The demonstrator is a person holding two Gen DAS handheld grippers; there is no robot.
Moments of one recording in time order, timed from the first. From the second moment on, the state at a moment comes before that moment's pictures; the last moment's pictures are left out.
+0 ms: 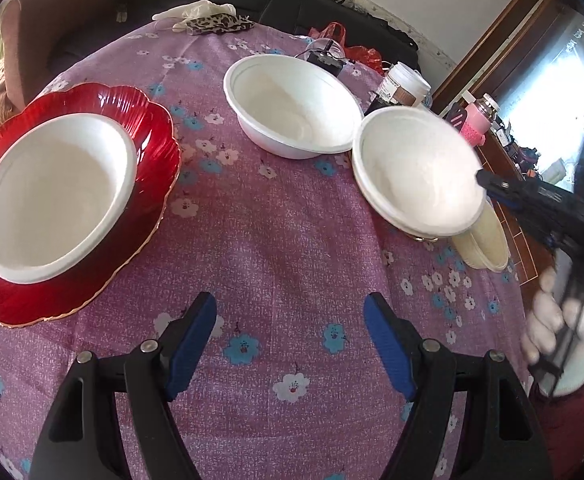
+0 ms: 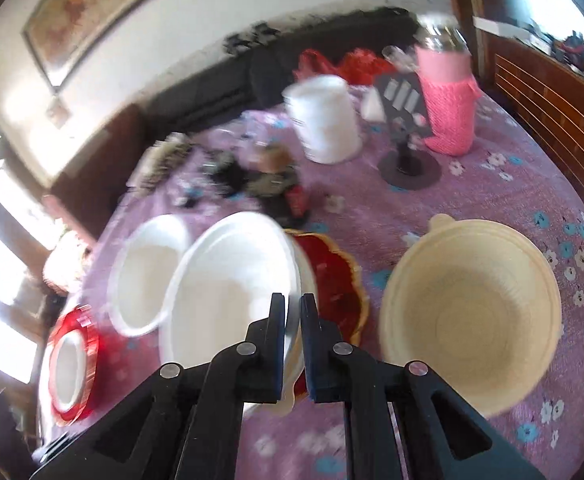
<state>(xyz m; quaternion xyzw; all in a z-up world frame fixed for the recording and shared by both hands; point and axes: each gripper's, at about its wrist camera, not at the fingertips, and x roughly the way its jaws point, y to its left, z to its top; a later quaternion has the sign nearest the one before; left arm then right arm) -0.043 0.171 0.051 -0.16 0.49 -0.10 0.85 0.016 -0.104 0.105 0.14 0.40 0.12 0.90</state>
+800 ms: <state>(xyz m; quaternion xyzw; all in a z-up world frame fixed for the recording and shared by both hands) -0.095 0.235 0.060 -0.20 0.46 -0.08 0.86 -0.101 -0.079 0.121 0.12 0.43 0.41 0.79</state>
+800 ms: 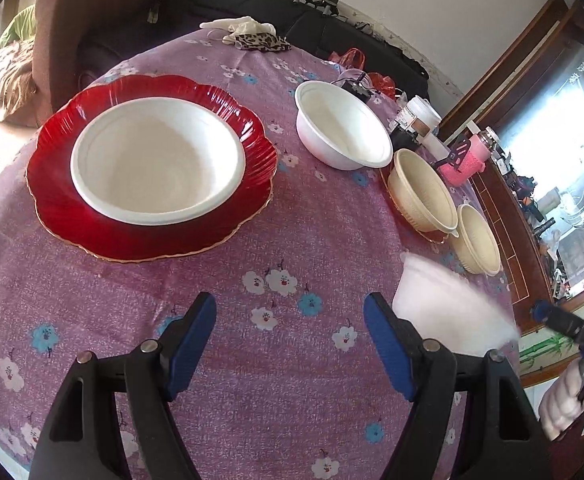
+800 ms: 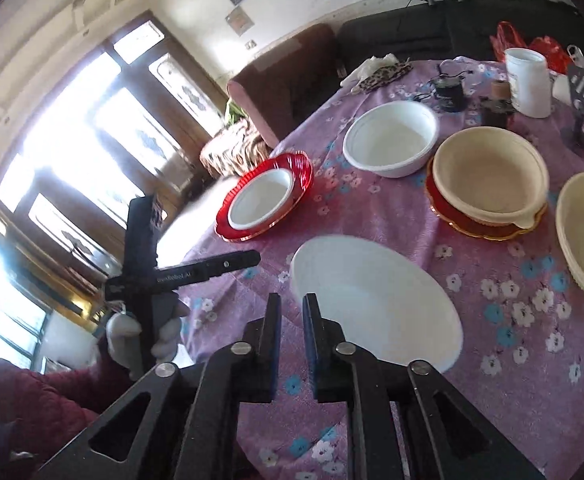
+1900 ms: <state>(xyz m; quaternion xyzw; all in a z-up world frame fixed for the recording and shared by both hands) -0.081 0.137 0.025 -0.12 0.53 -0.15 0.83 -0.100 -0.082 0.032 0.15 0.49 0.23 0.83</state>
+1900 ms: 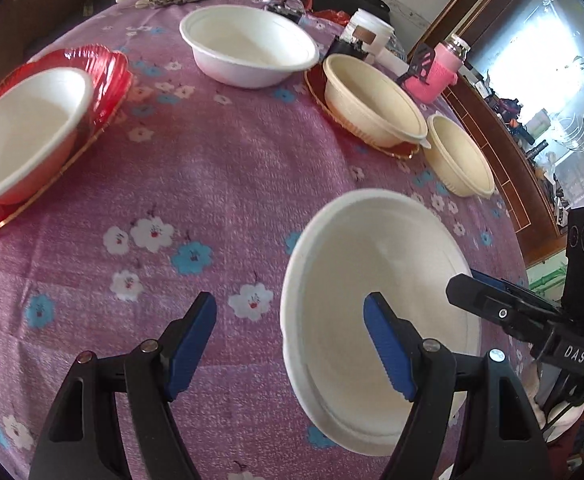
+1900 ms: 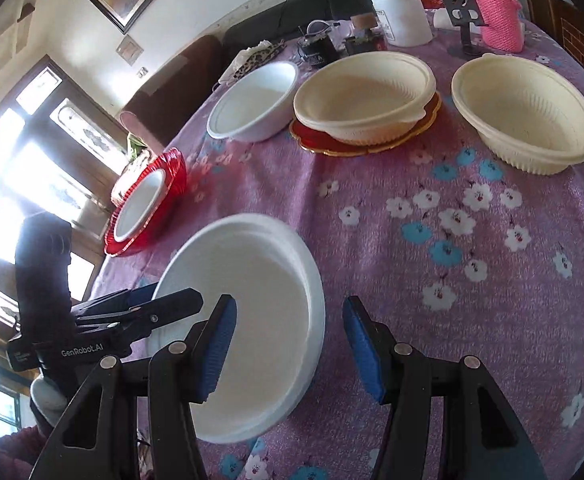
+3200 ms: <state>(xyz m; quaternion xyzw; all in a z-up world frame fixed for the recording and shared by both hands) -0.079 0.309 0.129 -0.12 0.40 0.03 0.91 -0.028 0.132 0.142 0.07 0.42 0.31 0.85</state>
